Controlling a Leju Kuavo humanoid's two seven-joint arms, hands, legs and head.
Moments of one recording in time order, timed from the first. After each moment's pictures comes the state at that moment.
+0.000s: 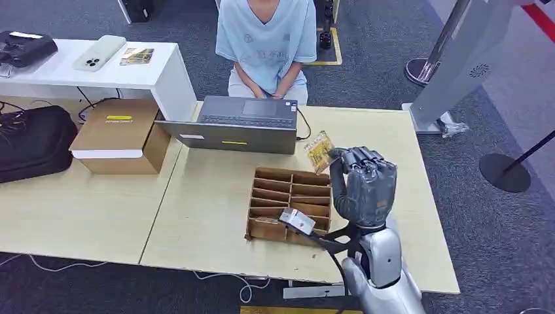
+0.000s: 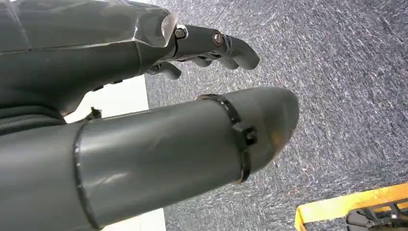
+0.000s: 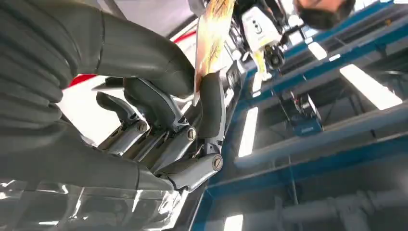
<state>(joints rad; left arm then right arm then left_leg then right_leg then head) -0.06 -0.15 0.88 -0.22 -1.52 0.16 0.06 -0.18 0.00 0.36 -1.56 1.49 -0.68 -0.01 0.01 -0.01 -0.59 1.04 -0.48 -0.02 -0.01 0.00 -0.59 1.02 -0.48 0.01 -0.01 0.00</state>
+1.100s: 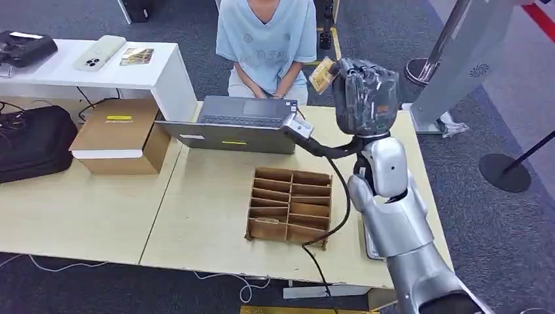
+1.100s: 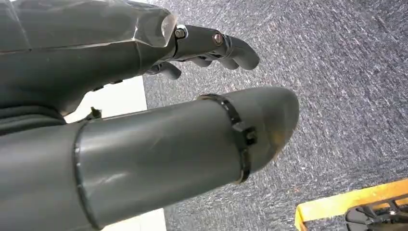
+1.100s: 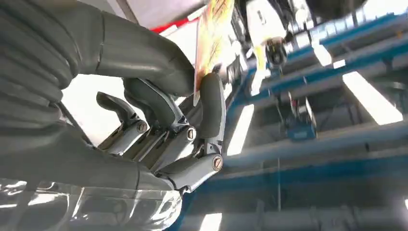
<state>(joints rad) -0.06 -0.15 0.87 -0.22 -1.54 0.15 0.05 -0.65 -0.02 0.33 -1.29 1.42 -0.40 0.03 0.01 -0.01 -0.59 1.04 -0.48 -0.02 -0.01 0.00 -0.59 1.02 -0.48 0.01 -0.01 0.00</state>
